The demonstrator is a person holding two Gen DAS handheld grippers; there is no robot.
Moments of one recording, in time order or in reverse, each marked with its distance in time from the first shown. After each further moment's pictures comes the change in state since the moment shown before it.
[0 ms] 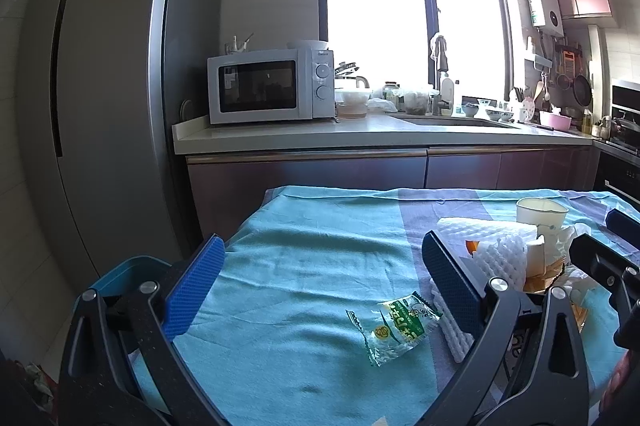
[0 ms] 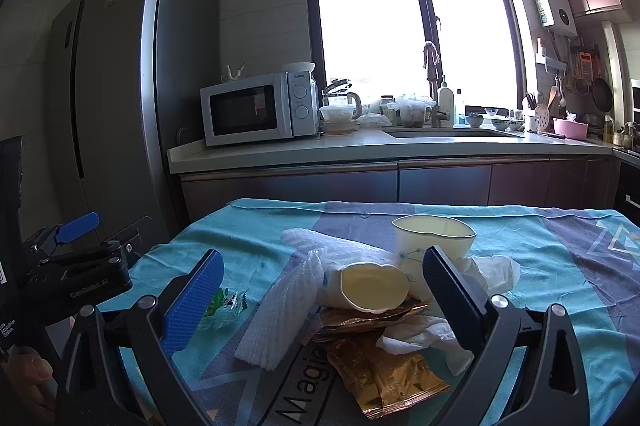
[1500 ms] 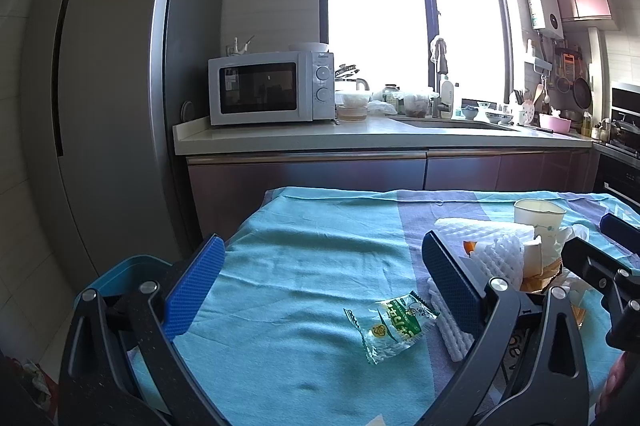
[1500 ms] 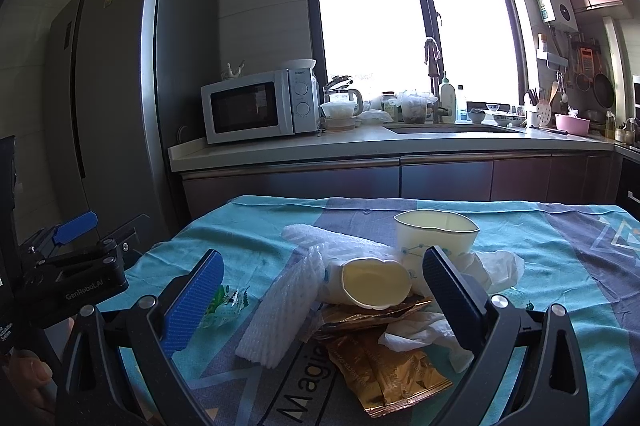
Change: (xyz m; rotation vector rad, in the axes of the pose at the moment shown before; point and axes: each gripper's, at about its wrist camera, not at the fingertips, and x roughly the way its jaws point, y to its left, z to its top) left arm -0.005 -0.001 -0.002 -0.005 -0.010 0.001; right arm 0.002 -0.002 -0.001 0.007 0.013 0.009
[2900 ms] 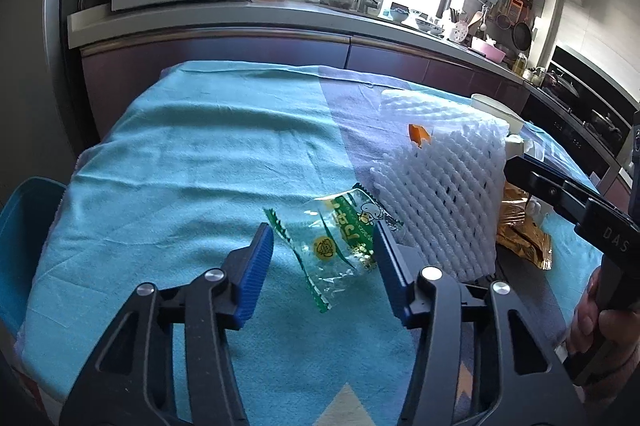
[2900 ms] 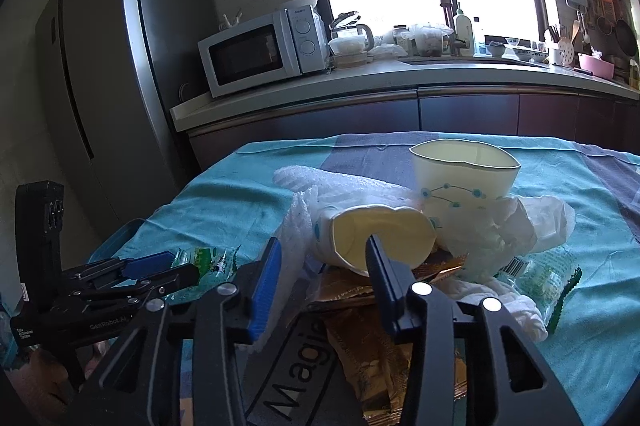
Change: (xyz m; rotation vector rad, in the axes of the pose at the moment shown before) left arm 0.097 -0.011 -0.055 -0.031 0.428 -0.383; right arm 0.056 -0.019 -0.012 0.080 0.240 0.105
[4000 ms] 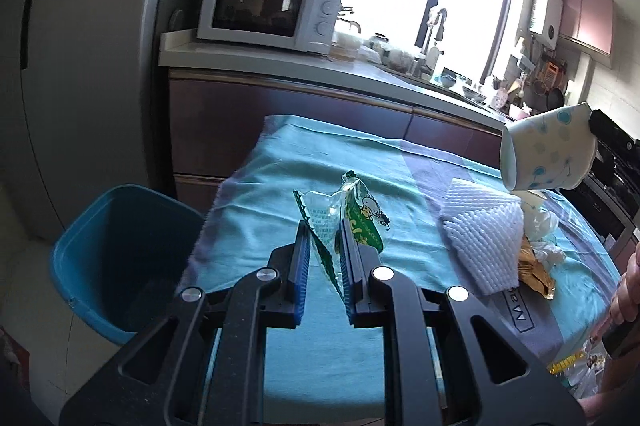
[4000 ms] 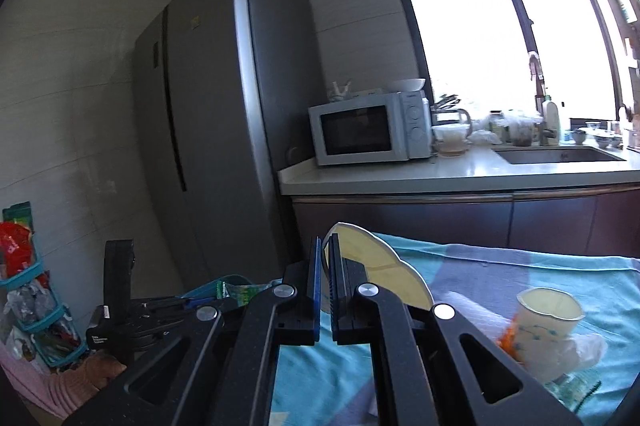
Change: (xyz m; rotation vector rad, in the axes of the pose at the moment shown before) left arm -0.125 0.104 0.000 -0.163 -0.196 0.142; right arm -0.055 0.100 0.067 -0.180 -0.198 0.365
